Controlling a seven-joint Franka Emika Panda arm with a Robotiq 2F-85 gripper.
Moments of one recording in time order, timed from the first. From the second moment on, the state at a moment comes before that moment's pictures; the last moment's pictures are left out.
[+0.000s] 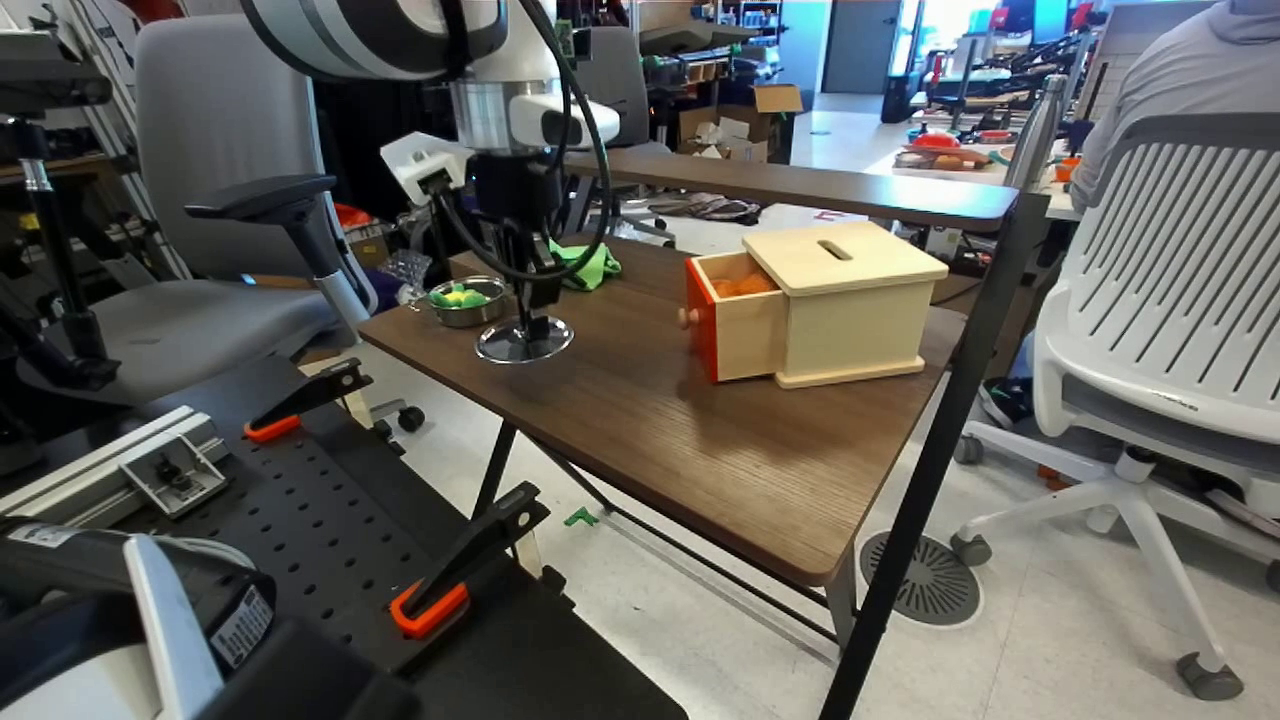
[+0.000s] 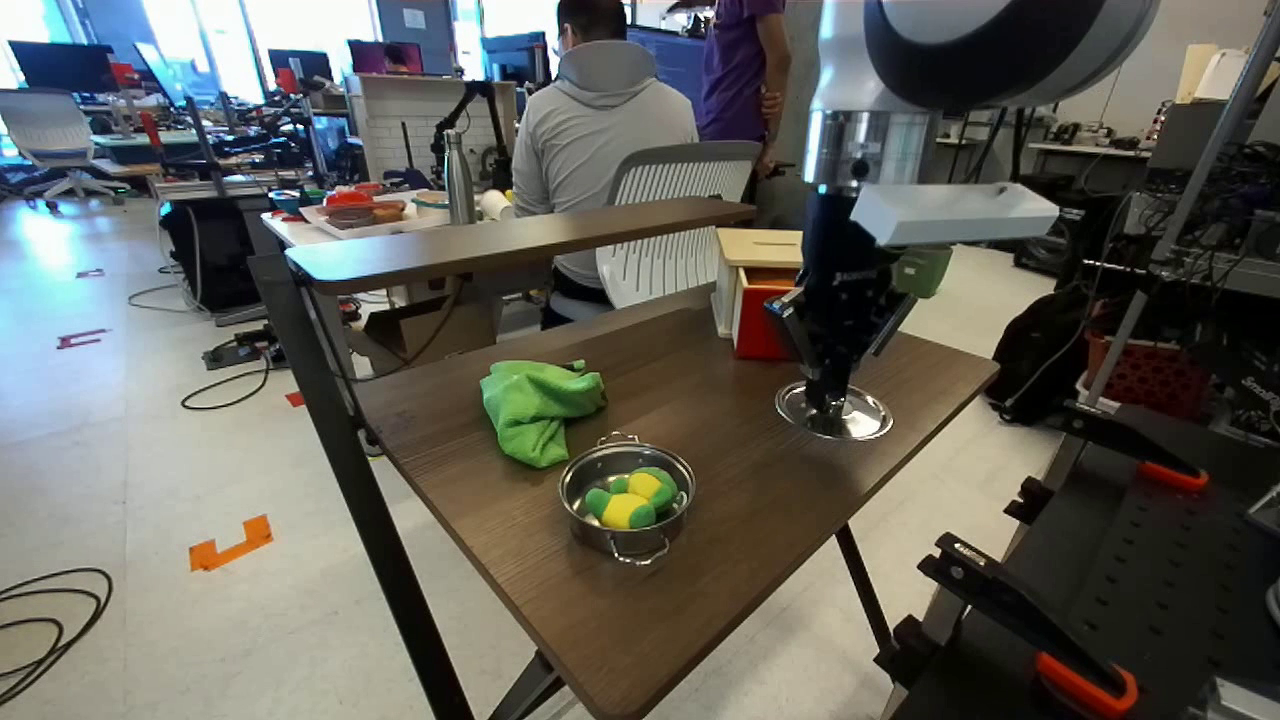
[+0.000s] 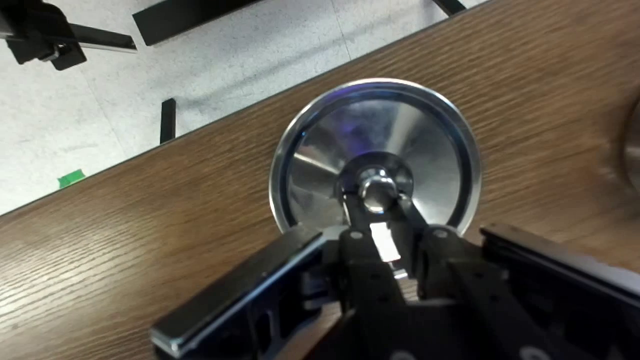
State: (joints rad) arm 0.16 0.39 -0.04 -2.33 0.04 2.69 0.36
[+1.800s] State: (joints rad) arm 0.37 0.55 0.09 -2.00 -0.19 2.52 0.40
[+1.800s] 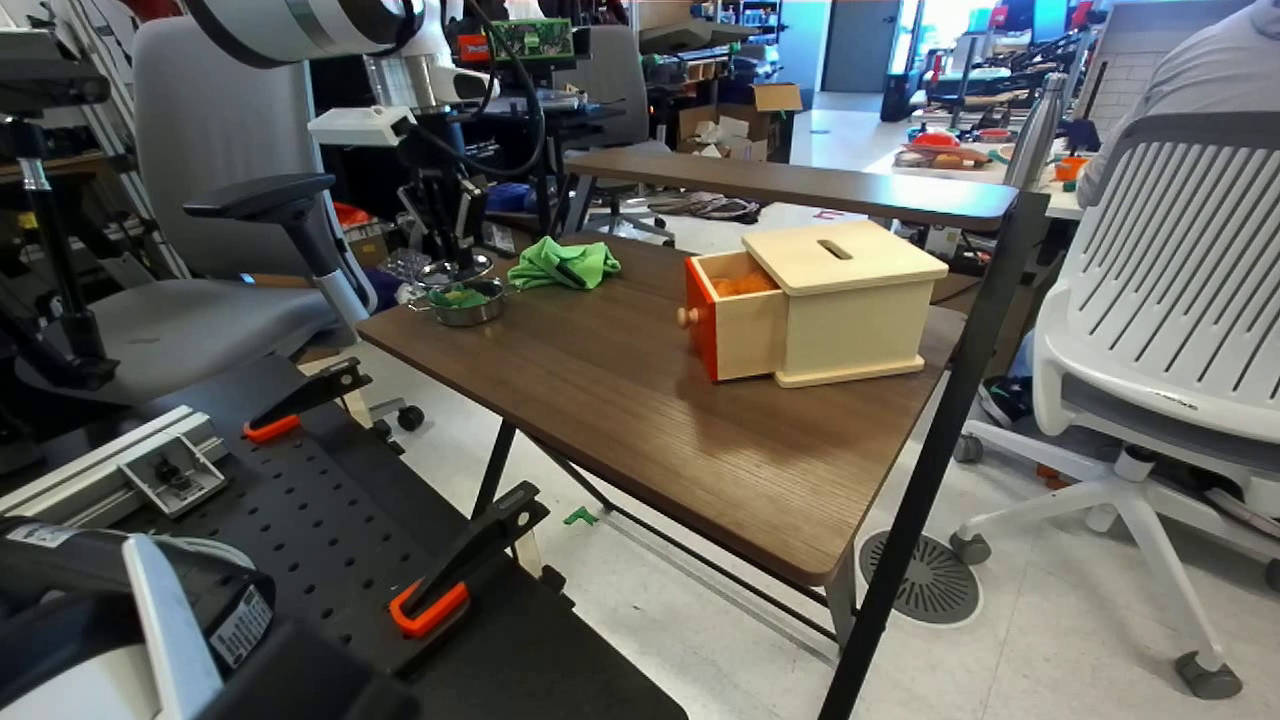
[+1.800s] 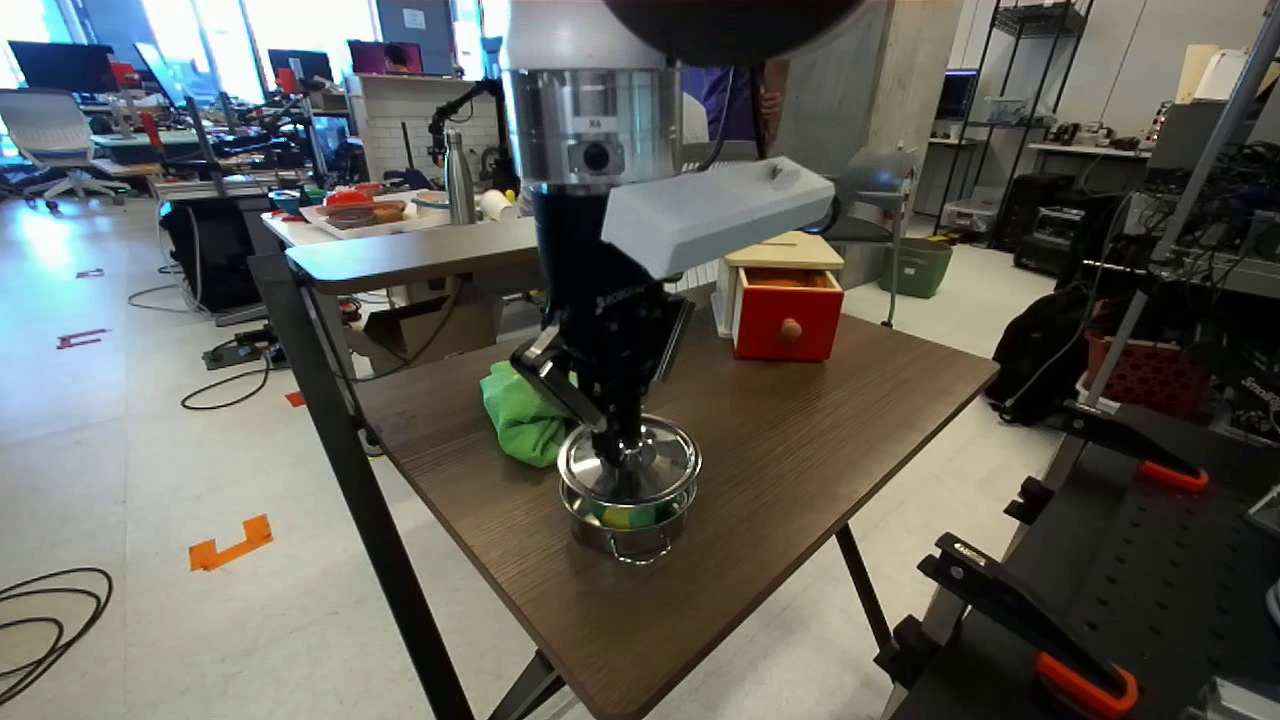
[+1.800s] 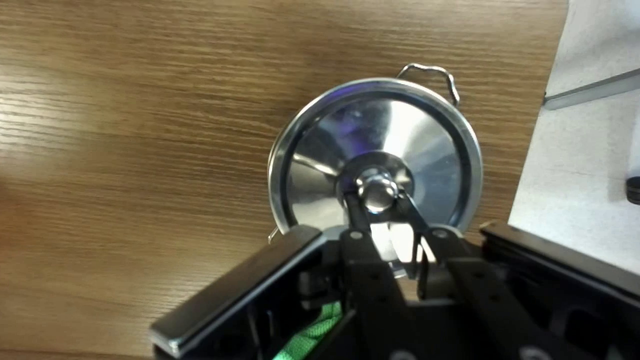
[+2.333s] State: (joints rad) arm 0.39 0.65 0.05 -1.90 -0.19 2.48 0.40
